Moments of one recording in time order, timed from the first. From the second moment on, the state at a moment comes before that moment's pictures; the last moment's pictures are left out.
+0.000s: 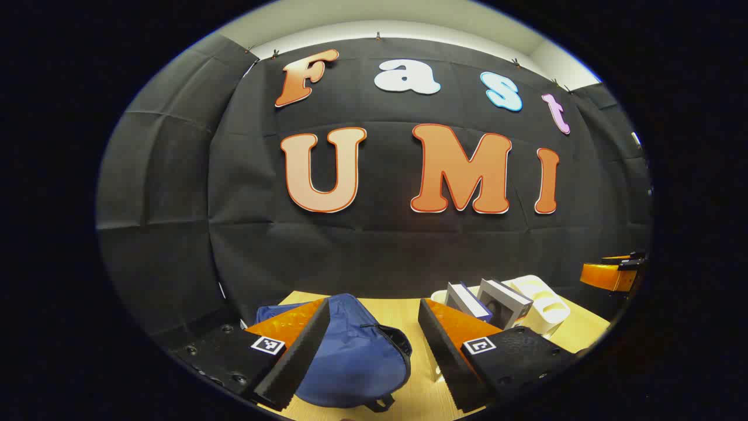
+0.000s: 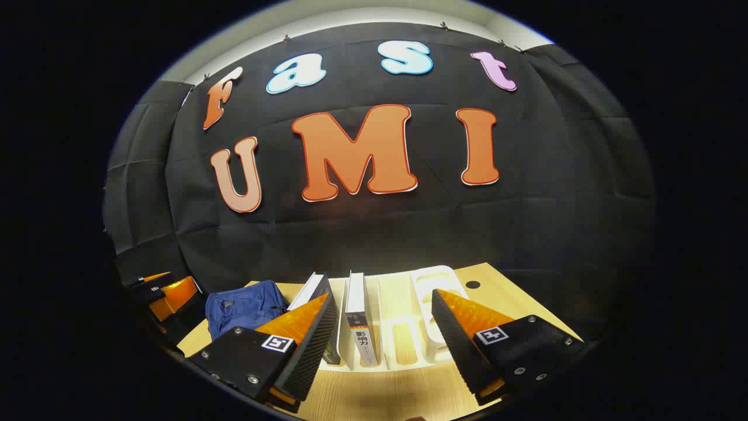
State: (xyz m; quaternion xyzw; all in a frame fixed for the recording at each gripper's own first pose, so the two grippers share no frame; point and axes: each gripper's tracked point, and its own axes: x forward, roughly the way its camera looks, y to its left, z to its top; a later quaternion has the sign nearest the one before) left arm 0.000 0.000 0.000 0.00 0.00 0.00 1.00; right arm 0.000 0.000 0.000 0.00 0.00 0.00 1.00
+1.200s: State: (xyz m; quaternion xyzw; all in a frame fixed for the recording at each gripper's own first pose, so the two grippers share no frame) left arm 0.004 0.009 0.000 0.00 0.00 0.01 1.00; right arm 0.005 0.002 0.001 0.00 0.00 0.00 1.00
